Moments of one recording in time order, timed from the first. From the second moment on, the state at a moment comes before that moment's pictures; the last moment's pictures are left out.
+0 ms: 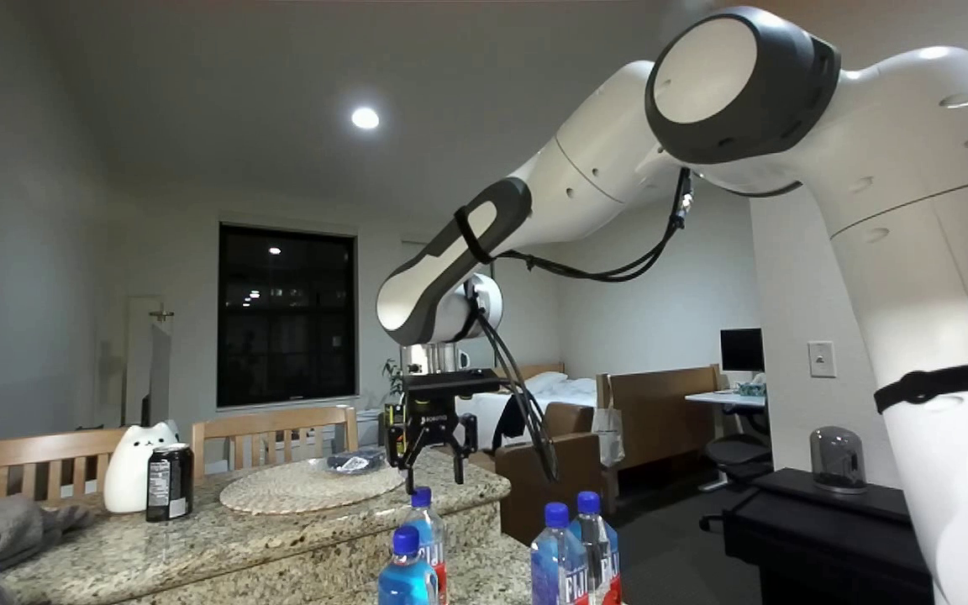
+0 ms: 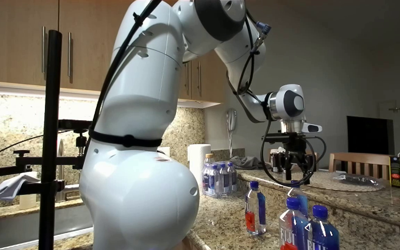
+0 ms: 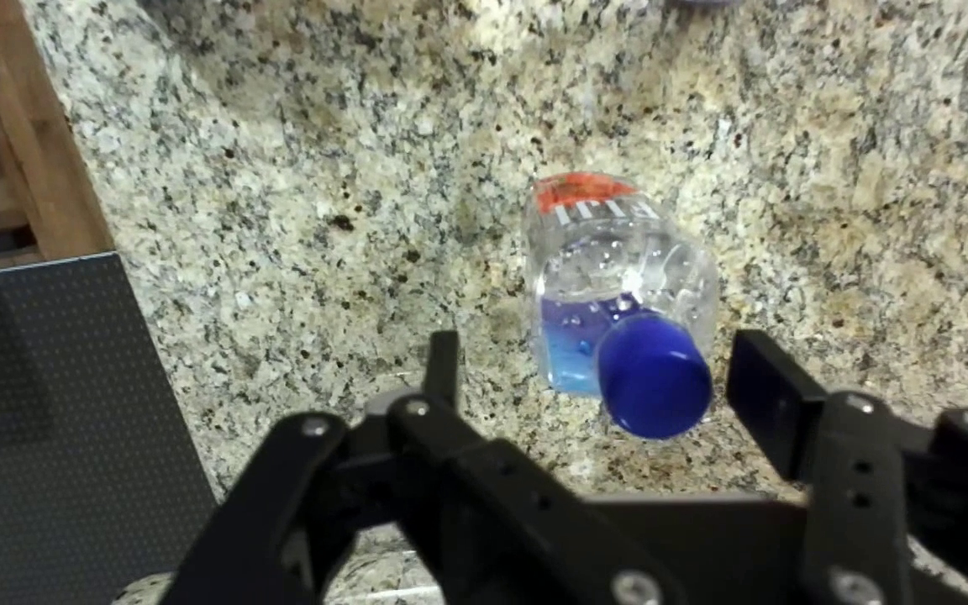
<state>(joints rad) 0.06 0.16 0.00 -1.94 -0.04 2.12 0.39</state>
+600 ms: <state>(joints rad) 0.06 0.16 0.01 -1.94 -0.04 2.12 0.39</state>
